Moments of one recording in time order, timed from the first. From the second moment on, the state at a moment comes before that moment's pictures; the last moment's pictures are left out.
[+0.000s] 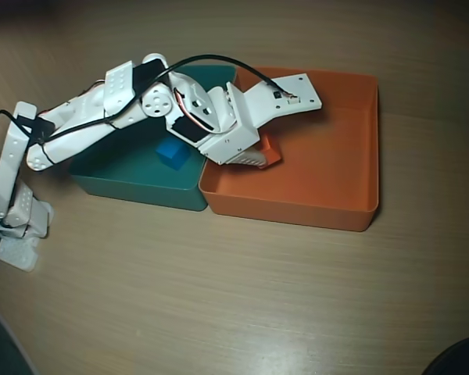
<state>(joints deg) -24.0 42.7 30.3 65.5 -88.7</state>
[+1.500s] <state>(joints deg) -23.5 42.7 30.1 64.9 -88.7</state>
